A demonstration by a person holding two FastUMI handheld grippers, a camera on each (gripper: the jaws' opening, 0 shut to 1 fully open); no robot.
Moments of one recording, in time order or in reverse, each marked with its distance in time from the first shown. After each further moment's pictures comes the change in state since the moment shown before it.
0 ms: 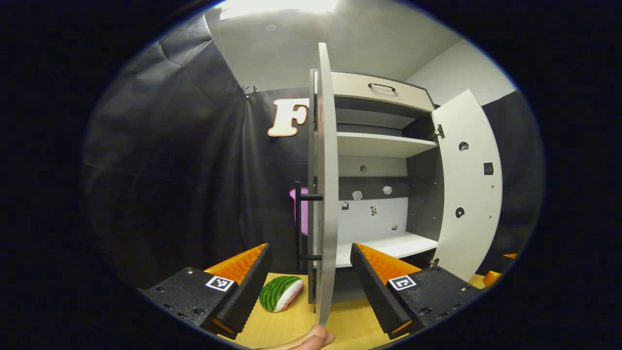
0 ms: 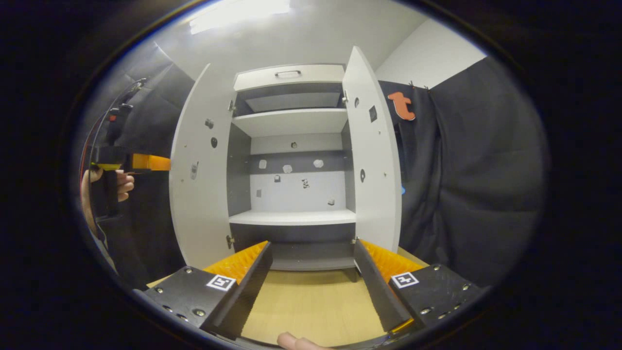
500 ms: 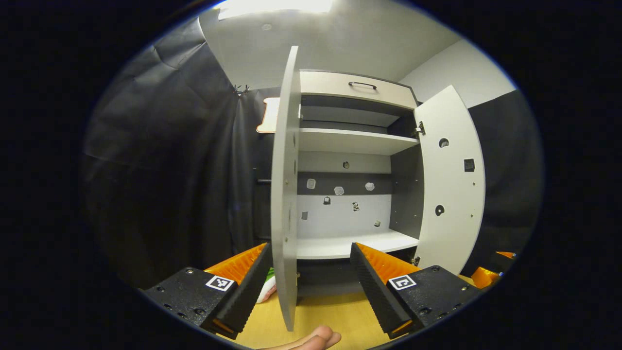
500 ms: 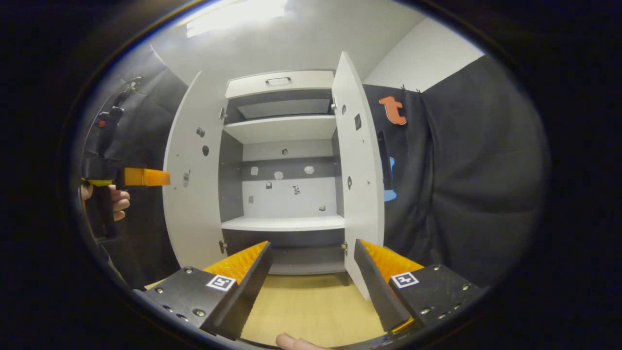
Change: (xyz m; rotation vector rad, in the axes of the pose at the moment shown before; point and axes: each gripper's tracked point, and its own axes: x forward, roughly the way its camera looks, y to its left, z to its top) left arm -0.026 -0.074 -0.016 -0.020 0.002 -0.037; right arm -0.007 -0.020 0.016 -0.018 -0.034 -0.016
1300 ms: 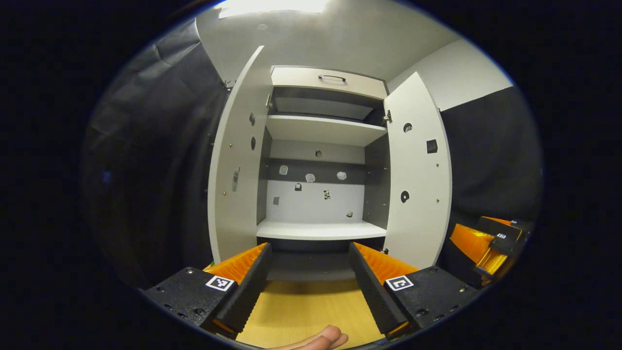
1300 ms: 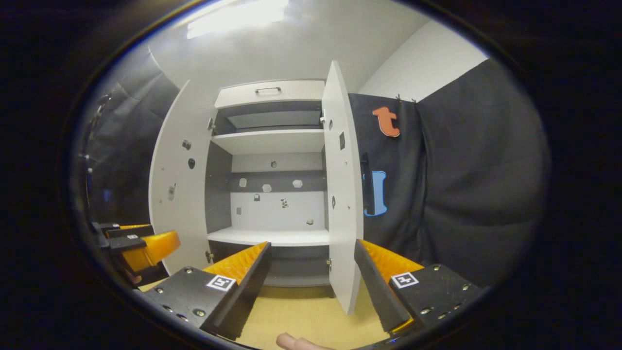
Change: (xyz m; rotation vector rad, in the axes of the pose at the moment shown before) left arm -0.030 -0.105 -0.063 -0.045 0.008 -0.058; right arm 0.019 -0.041 0.035 -0.005 -0.043 -0.042
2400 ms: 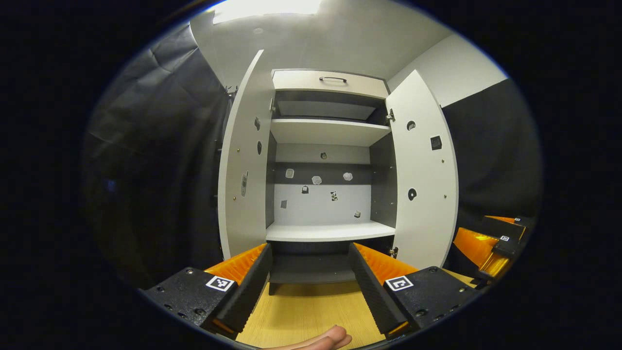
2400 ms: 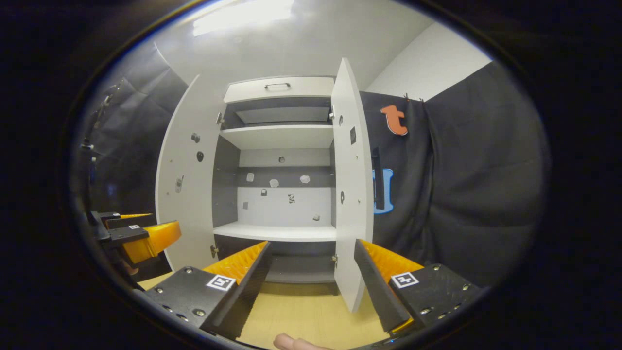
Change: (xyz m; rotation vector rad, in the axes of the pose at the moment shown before) left arm -0.002 0.022 0.010 0.045 -0.027 0.047; right arm -0.006 0.016 -0.007 -0.019 0.003 0.041
